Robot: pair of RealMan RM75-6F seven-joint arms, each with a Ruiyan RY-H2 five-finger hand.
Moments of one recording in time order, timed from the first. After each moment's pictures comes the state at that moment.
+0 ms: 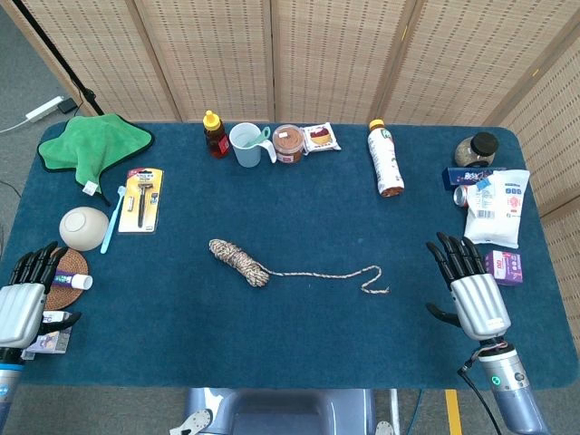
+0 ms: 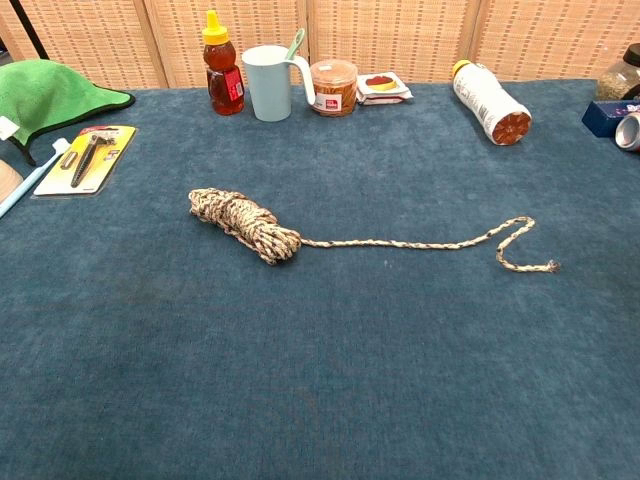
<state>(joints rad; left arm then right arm) -0.20 -1.12 0.05 -1.68 1.39 1.48 0.02 0.27 -1.28 0.04 -1.58 -1.59 1.49 -0.11</state>
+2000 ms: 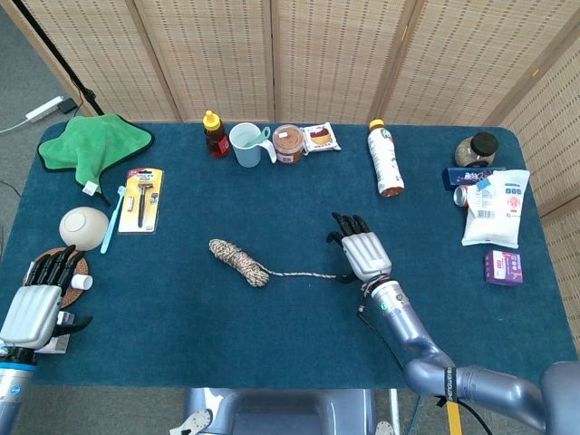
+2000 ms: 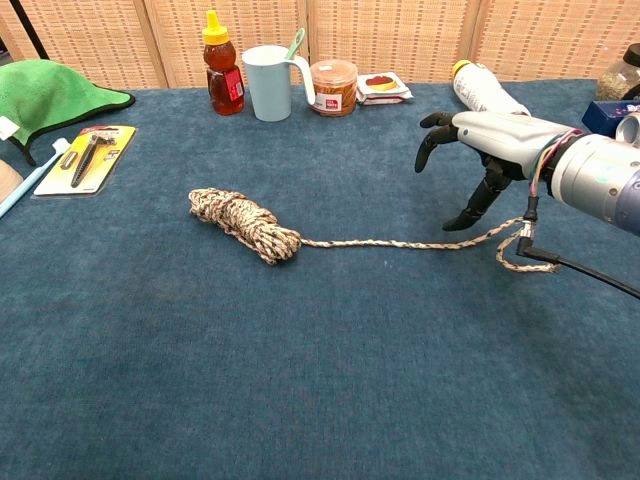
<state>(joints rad) -0.16 -1.13 0.00 -1.70 1.45 1.40 0.08 0.71 -1.63 0.24 -1.40 -1.06 0.93 -0.32</state>
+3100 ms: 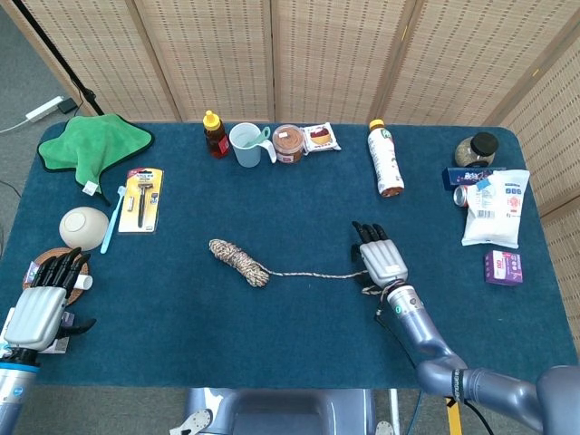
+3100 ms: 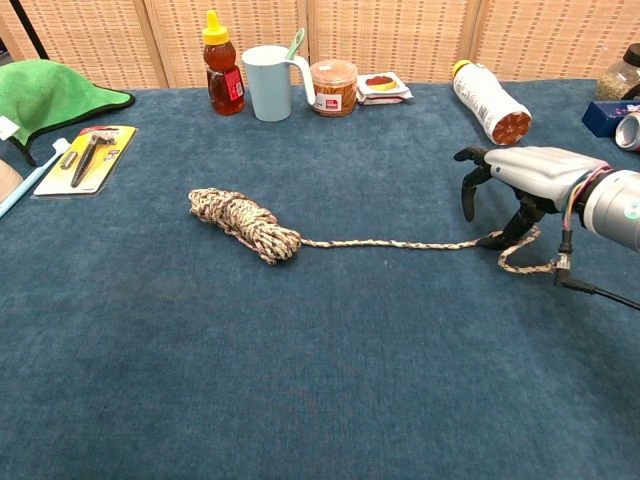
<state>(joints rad) -0.16 -1.14 0.00 -1.70 1.46 1.37 0.09 0.68 -1.64 0.17 -1.27 -1.09 0.91 -0.28</state>
